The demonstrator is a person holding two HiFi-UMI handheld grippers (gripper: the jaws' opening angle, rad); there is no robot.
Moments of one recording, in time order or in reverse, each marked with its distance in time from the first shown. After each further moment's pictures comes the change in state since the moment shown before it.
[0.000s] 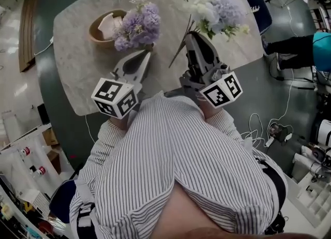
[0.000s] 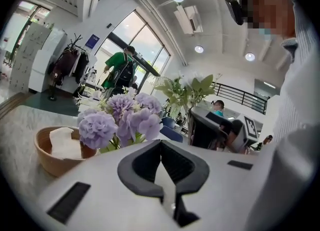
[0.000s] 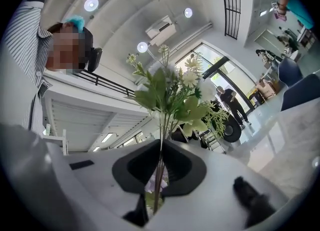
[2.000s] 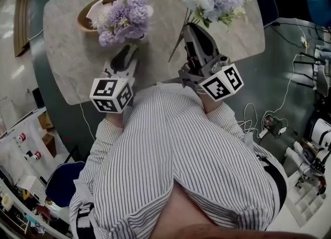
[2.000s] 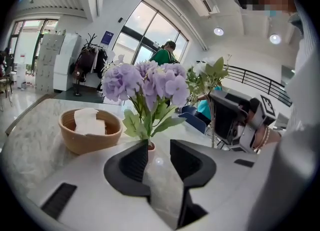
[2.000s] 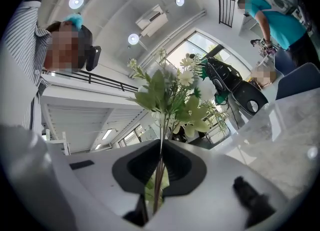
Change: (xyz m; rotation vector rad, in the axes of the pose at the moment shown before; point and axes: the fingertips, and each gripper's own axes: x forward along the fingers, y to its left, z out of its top) left arm 0.014 0.039 -0.059 -0.043 0.137 0.273; right arm -0.005 -0.051 -0.014 0.081 0.116 -0.021
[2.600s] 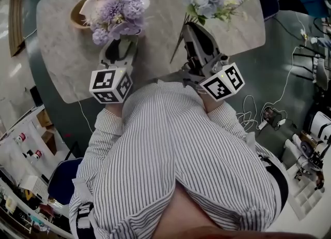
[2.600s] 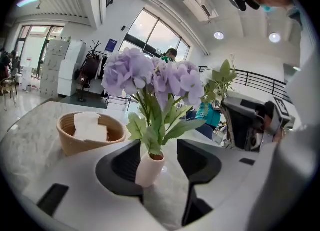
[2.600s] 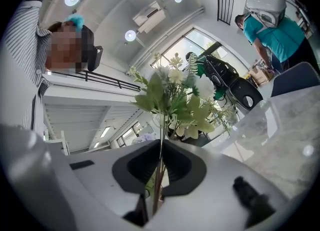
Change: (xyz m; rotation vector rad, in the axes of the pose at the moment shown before) left arm 0.026 0.021 0.007 0.003 -0.081 0.049; right arm -0.008 -0.010 -0.016 0.016 0.042 -0.031
